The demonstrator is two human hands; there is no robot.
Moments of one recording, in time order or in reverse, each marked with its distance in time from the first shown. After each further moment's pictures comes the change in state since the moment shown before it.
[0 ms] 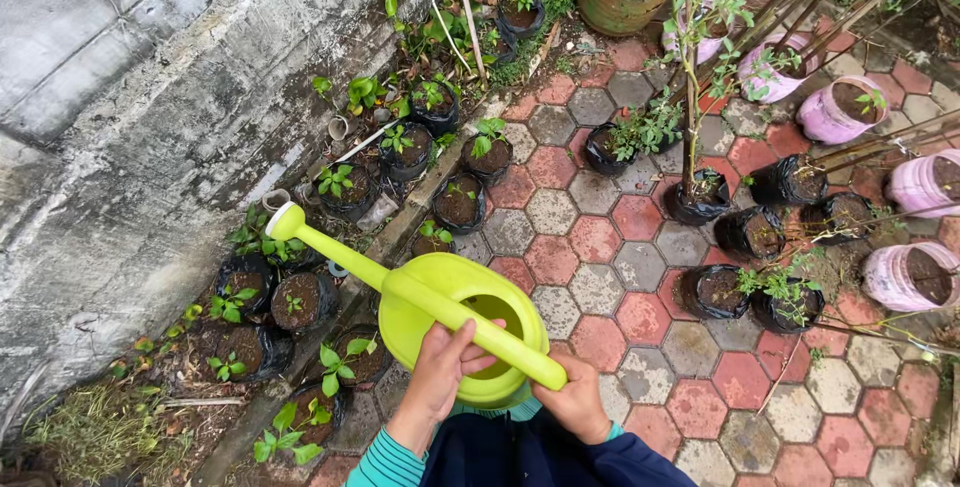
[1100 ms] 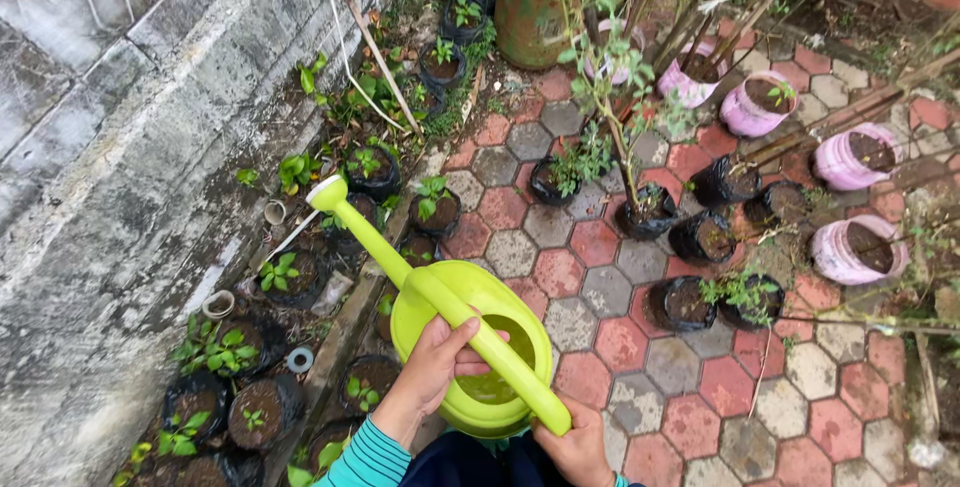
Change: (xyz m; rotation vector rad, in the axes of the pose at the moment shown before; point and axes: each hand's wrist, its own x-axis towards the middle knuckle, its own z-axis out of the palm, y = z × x) left_hand 0.158 0.084 0.083 0.232 -0.252 -0.214; right_hand 0.062 0.005 -0.045 0.097 0.305 0.088
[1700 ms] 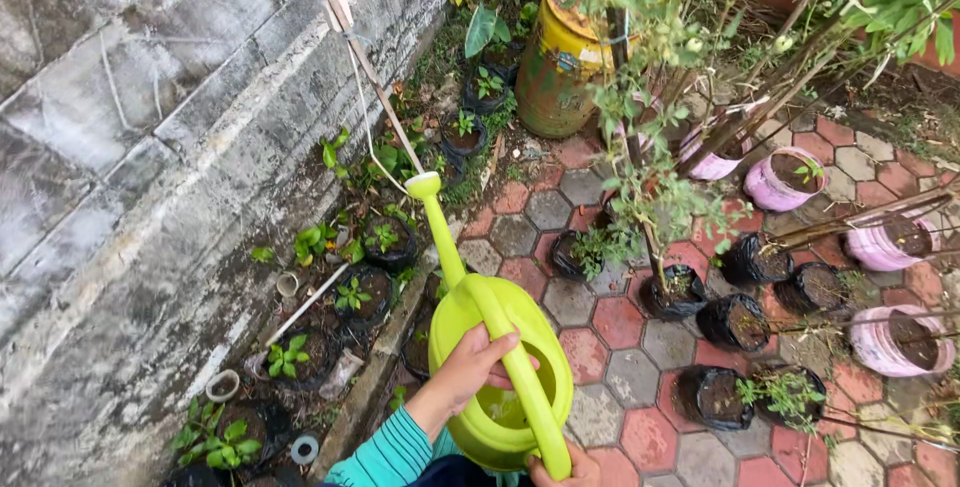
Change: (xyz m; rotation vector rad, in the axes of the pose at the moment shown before) left_hand 0.183 0.126 -0.048 0.158 -0.108 -0.059; right_hand 0.182 0.111 0.056 0.050 0.084 -0.002
